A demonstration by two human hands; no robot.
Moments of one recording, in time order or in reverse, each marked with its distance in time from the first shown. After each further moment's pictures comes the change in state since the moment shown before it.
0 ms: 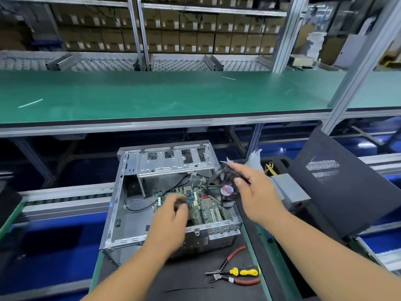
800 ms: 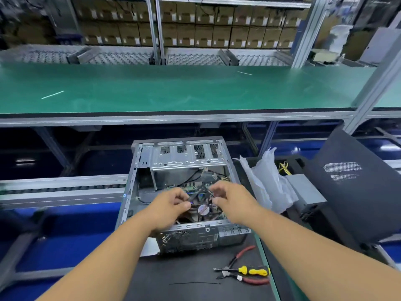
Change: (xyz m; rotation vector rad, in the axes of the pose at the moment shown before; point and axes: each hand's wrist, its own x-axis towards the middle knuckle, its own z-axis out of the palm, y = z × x) left_hand 0.039 -0.008 -0.046 0.057 -0.409 -0.132; right_hand 0.021 0.008 0.072 -0.107 -0.432 0.181
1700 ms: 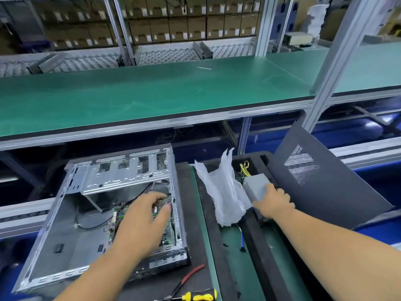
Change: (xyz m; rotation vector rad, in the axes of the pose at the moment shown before) left_hand 0.039 0.100 0.112 0.354 0.410 0.149; right_hand 0.028 0.291 -0.132 -0.275 0.143 0.725
